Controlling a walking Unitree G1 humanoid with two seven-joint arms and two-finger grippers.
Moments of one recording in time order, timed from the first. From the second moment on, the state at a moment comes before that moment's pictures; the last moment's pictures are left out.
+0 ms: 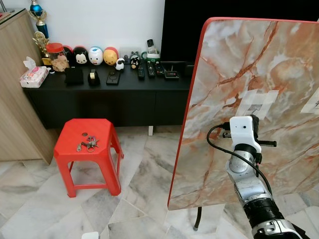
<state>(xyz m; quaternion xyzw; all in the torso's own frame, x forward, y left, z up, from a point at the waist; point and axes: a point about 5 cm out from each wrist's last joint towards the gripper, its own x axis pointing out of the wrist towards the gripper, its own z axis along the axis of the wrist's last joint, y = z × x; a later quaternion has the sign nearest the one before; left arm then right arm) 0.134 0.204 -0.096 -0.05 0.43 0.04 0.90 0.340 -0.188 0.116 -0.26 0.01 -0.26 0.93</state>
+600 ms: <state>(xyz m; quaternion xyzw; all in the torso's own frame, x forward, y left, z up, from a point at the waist) 0.134 0.204 -0.096 -0.05 0.43 0.04 0.90 0.337 -0.186 0.122 -0.22 -0.03 -0.26 0.94</state>
